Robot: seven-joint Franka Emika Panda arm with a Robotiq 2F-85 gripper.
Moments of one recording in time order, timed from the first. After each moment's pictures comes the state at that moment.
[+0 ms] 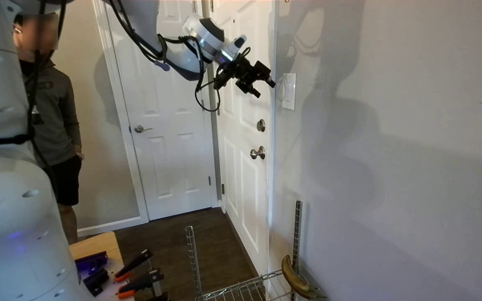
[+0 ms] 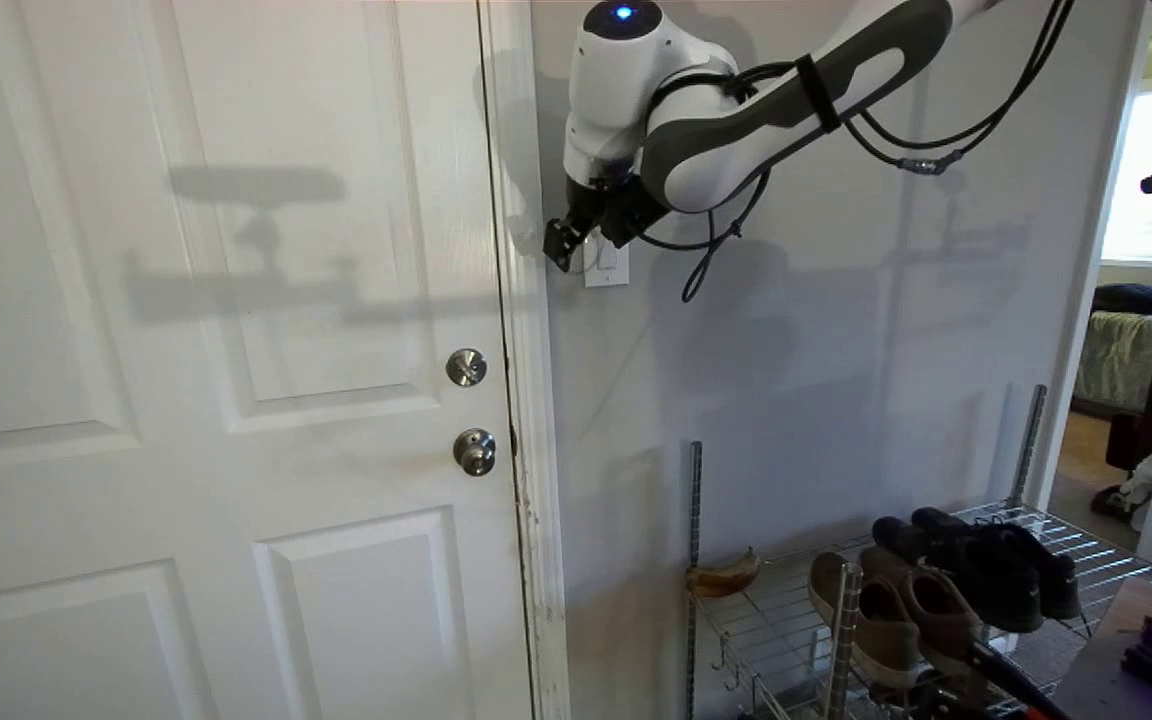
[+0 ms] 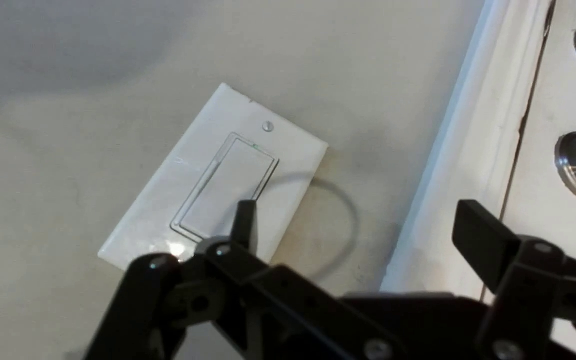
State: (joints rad) arm 0.24 0.10 0.10 -1.83 -0.93 2.38 0.74
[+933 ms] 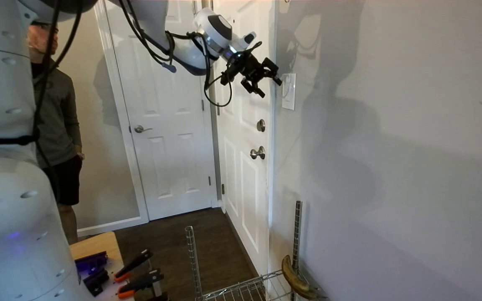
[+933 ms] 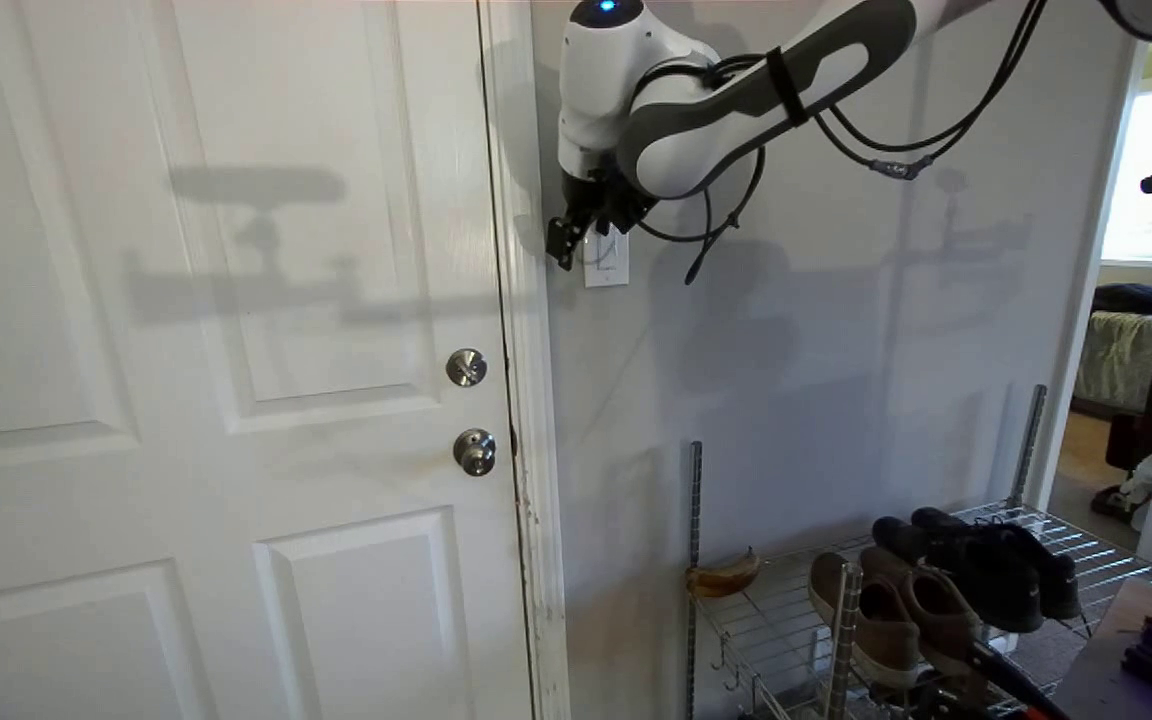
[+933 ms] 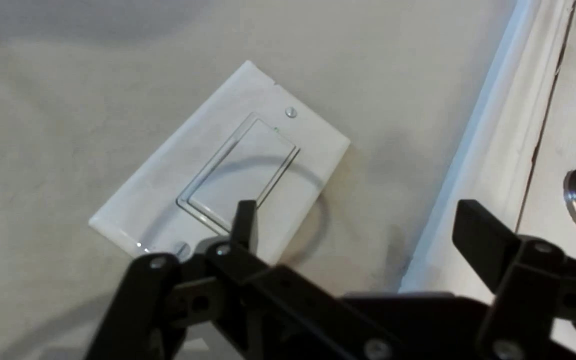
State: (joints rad) arm 0.22 0.16 0.10 -1.71 -0.82 2.32 0.48
